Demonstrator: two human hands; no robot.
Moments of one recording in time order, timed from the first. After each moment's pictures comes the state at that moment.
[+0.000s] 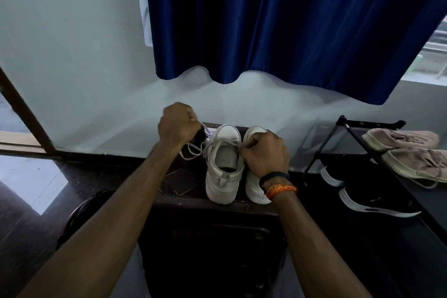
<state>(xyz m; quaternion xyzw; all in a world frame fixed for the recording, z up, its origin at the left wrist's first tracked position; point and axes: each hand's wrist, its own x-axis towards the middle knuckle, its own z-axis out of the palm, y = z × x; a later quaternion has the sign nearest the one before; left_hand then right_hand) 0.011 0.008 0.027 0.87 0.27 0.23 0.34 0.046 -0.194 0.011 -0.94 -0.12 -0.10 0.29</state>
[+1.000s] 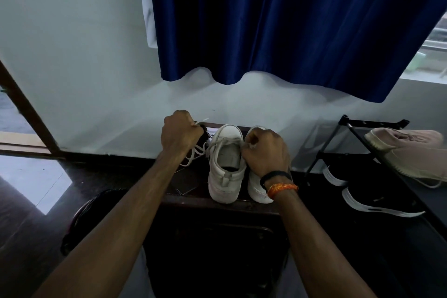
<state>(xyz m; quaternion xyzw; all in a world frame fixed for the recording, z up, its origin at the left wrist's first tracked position) 0.002 0.001 0.015 0.84 0.31 0.23 0.38 0.045 -0.195 0.015 -0.93 -0.18 -0.12 0.29</state>
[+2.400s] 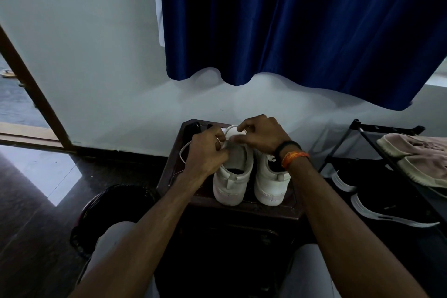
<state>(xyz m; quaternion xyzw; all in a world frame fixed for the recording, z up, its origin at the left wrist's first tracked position) -0.018 -0.042 -0.011 0.86 0.15 0.24 0.42 0.091 -0.174 0.043 -0.91 -0.32 0.08 0.25</state>
